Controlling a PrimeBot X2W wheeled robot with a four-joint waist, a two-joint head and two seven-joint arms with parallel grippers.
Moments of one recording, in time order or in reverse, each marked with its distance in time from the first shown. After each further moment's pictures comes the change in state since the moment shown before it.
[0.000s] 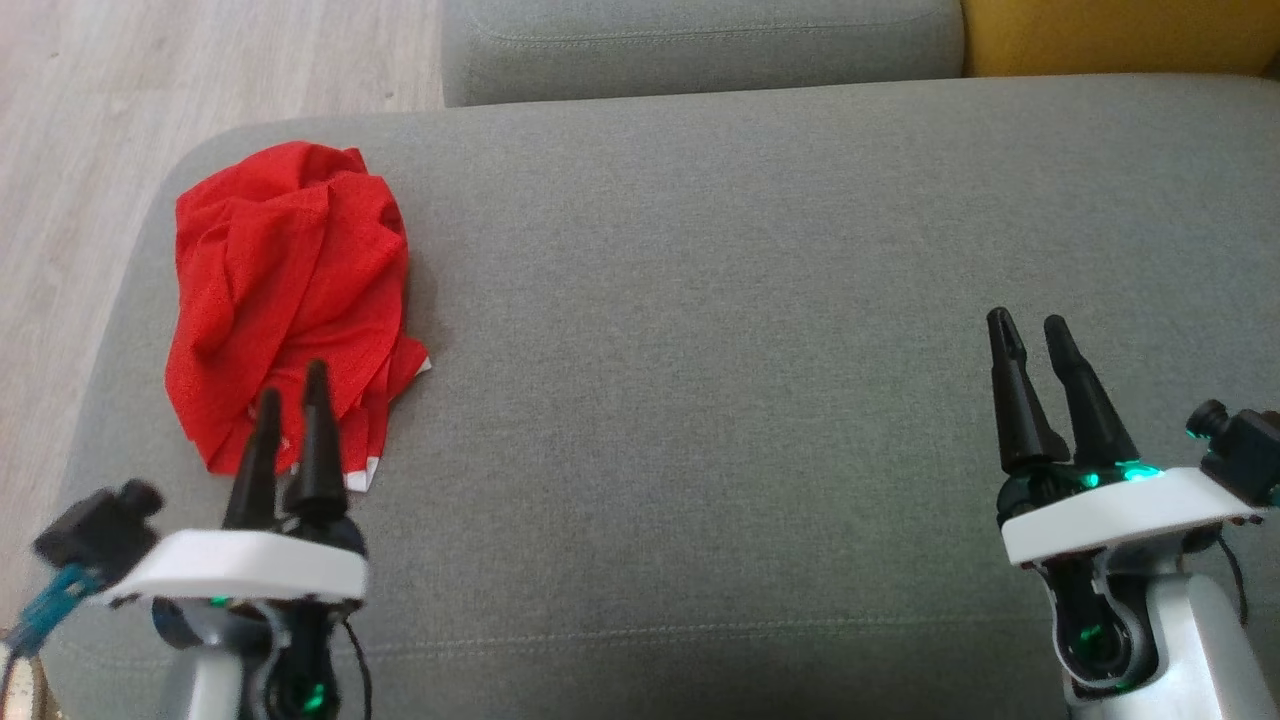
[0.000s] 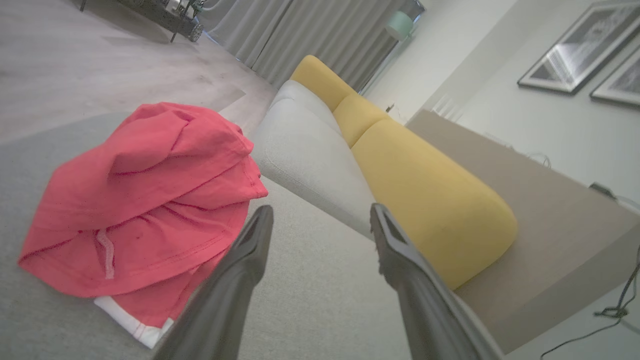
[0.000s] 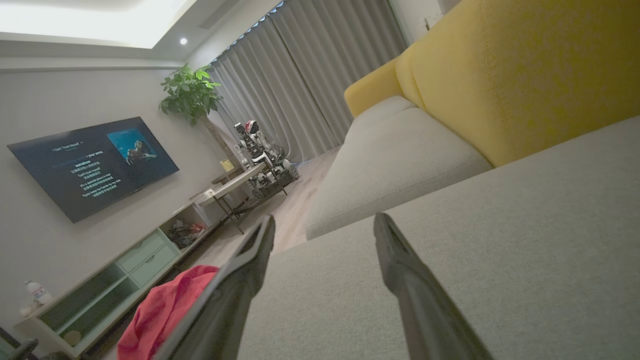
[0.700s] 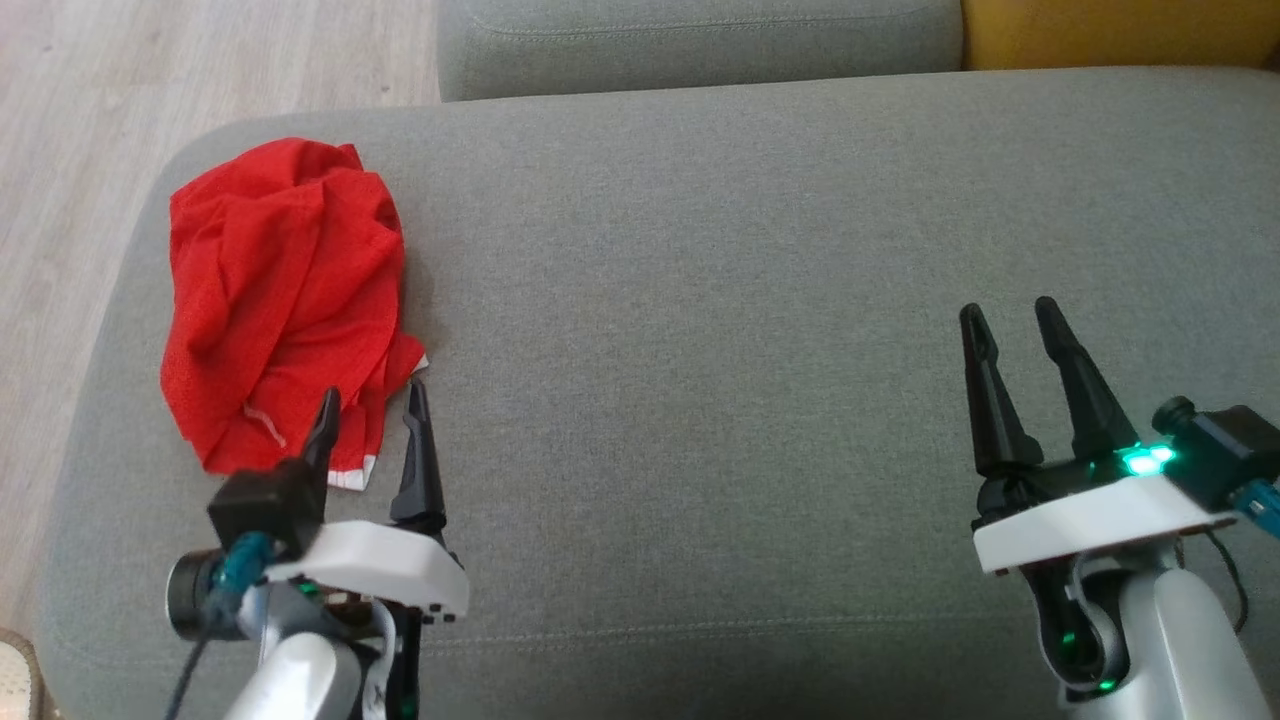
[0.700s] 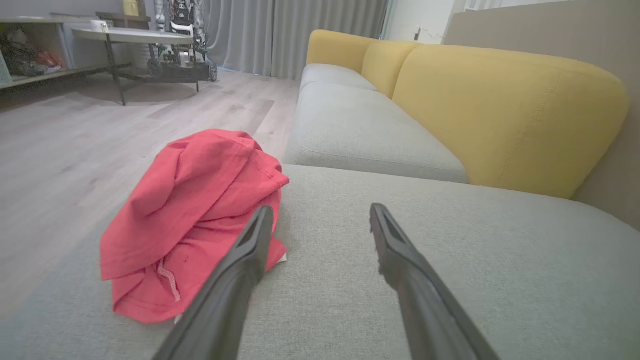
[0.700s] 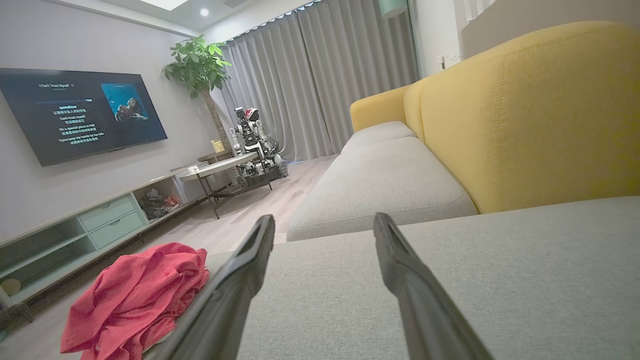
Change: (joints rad) left arm -0.067 0.210 -0.394 -0.012 0.279 0.410 -0.057; right arm 0.001 0.000 0.029 -0.036 -0.248 0.000 -0.060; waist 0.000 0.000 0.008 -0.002
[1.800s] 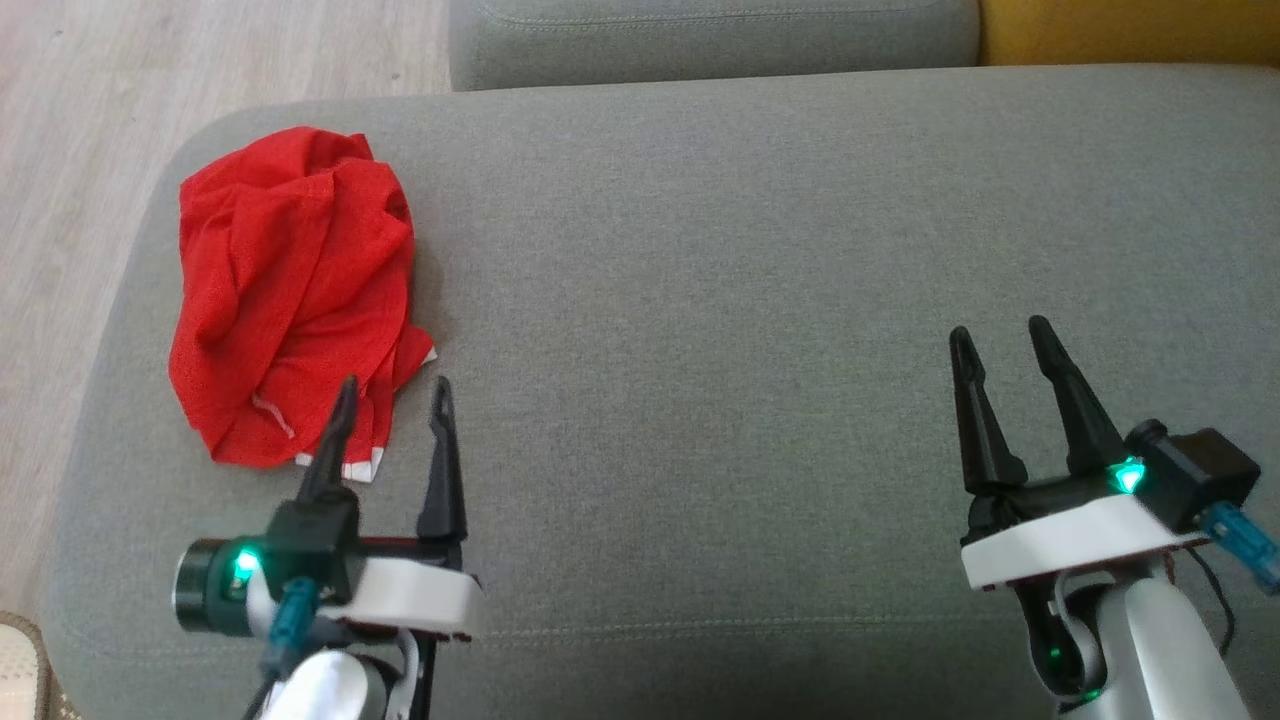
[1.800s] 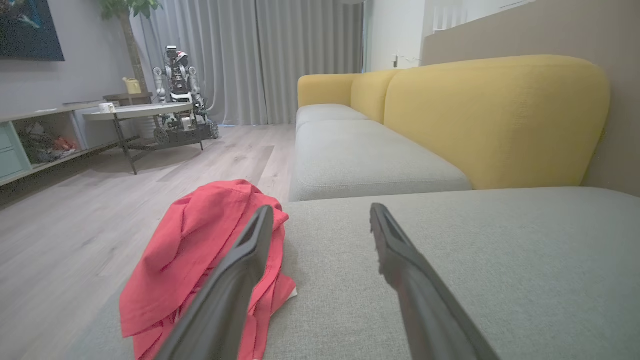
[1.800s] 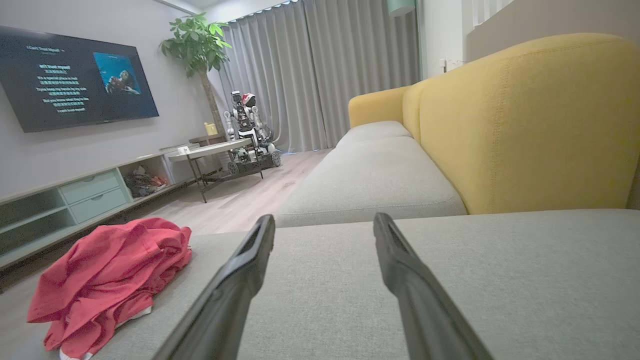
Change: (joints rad) left arm 0.014 -0.003 -0.026 -0.007 0.200 -0.017 -0.099; right arm 0.000 0.000 0.006 0.077 -0.114 0.000 -0.093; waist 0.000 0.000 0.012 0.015
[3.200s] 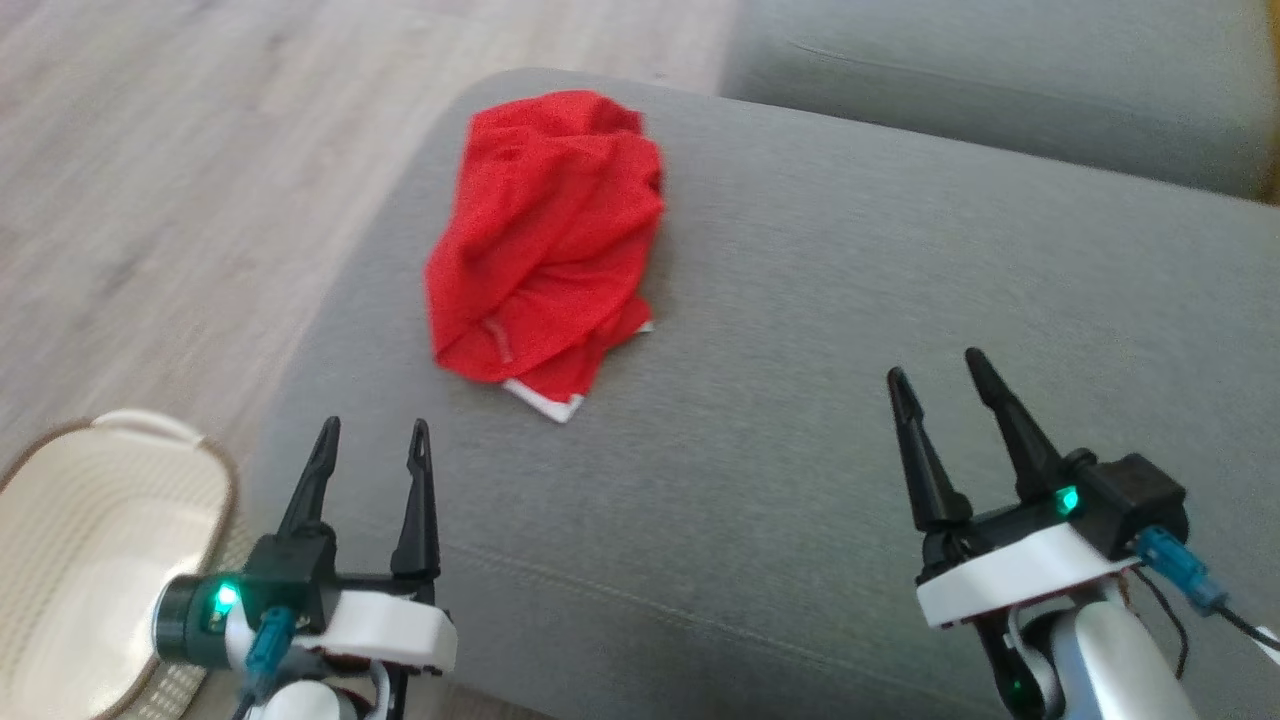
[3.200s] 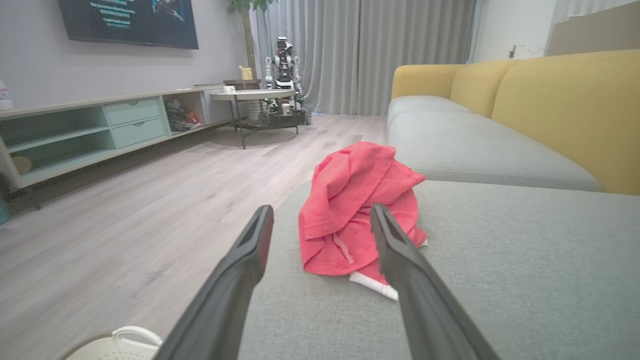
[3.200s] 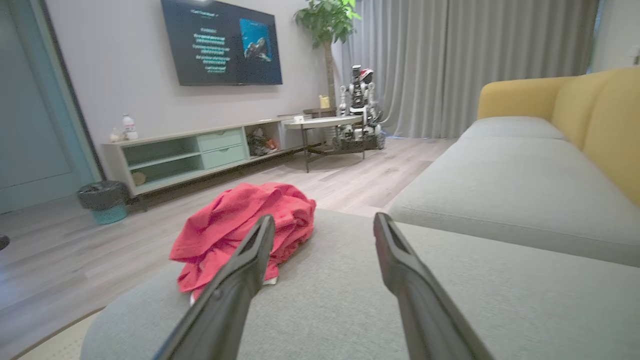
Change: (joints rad) left arm 0.093 -0.160 0.251 0.089 0.192 -0.261 -0.011; right arm 0.021 -0.001 0.074 0.016 -0.067 0.000 -0.020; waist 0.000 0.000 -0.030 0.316
